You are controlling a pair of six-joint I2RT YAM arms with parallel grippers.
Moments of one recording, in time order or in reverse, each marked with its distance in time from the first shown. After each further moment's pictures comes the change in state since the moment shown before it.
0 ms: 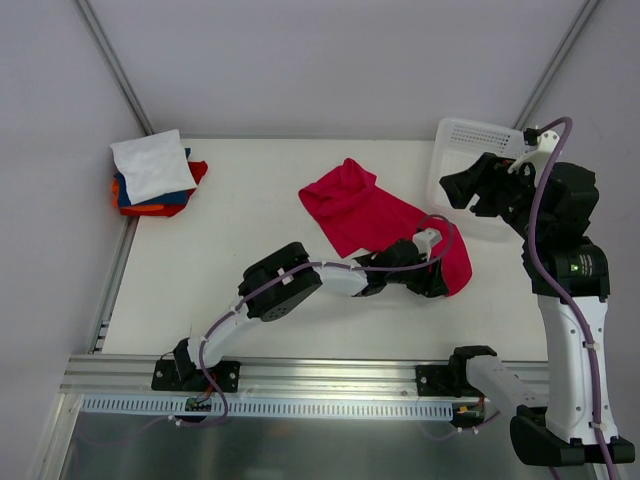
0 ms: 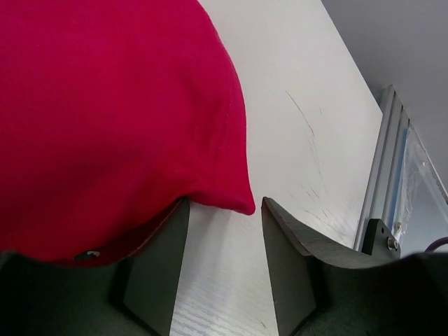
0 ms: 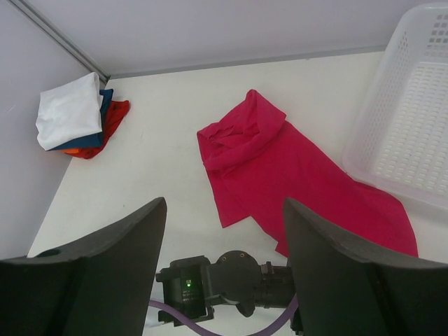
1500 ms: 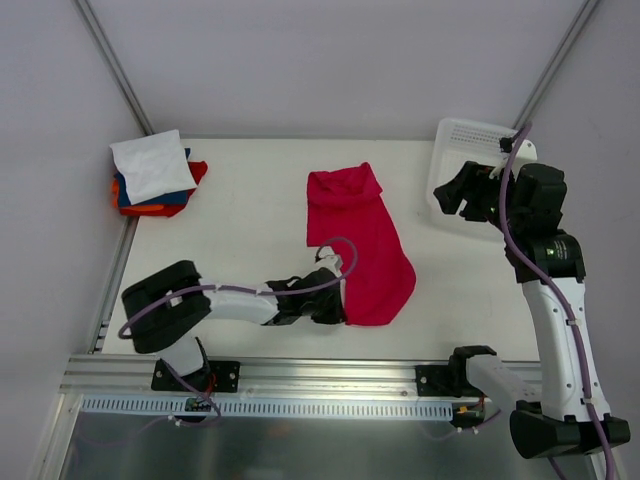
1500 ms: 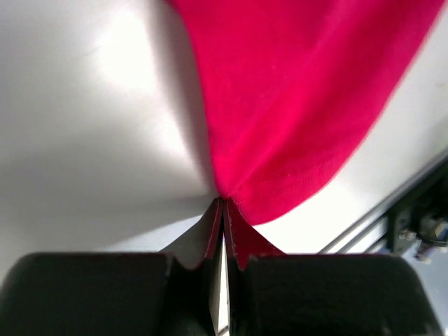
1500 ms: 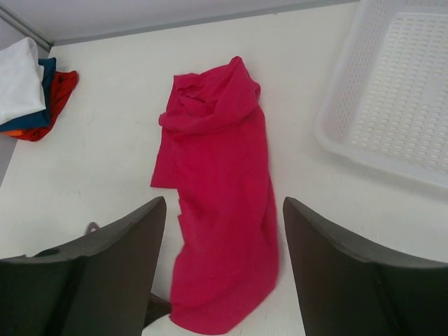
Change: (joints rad) left arm 0.006 -0.705 -0.840 -0.238 -0.228 -0.248; right arm -0.002 0.026 -0.144 0.045 0.054 -0.056
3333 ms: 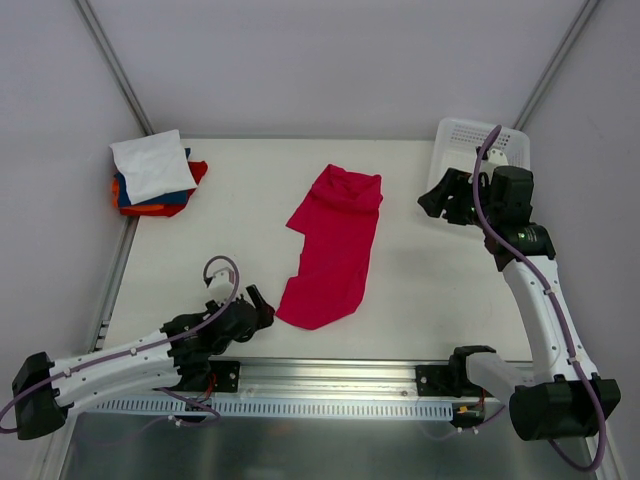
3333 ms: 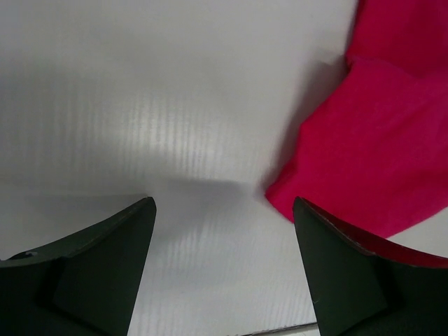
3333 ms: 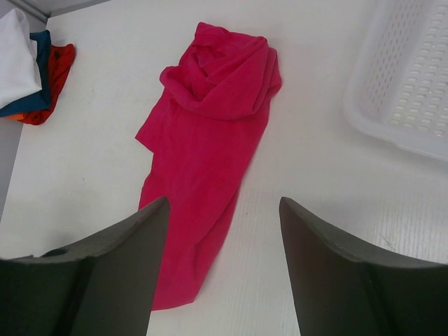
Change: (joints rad) left arm 0.034 -1.109 -0.485 -0.792 -0.580 -0.332; right arm -0.003 0.102 -0.190 0.179 -0.080 0.068
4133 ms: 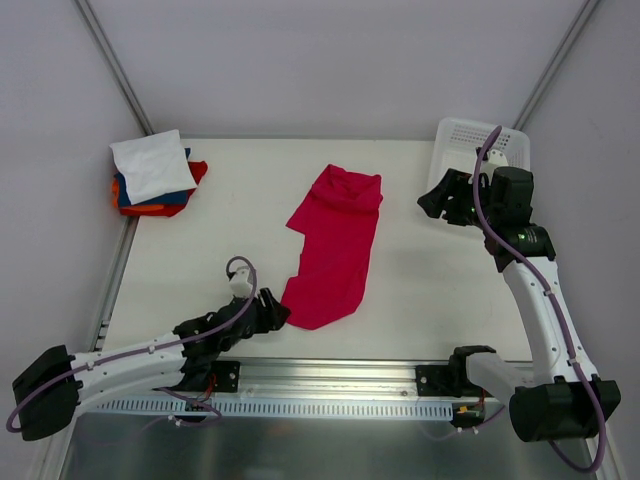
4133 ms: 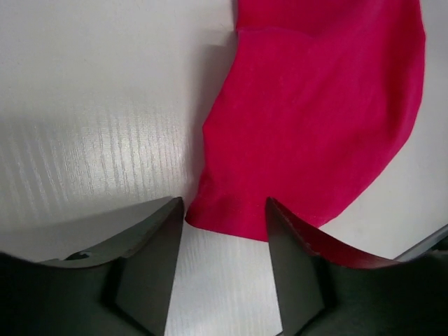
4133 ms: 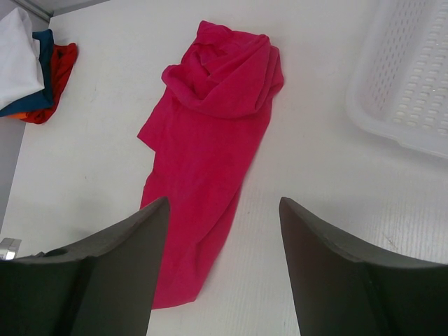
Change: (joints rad) left arm 0.060 0.071 -0.178 0.599 0.207 0.295; right arm 0.000 -0.006 -0.007 0.000 -0.007 0.004
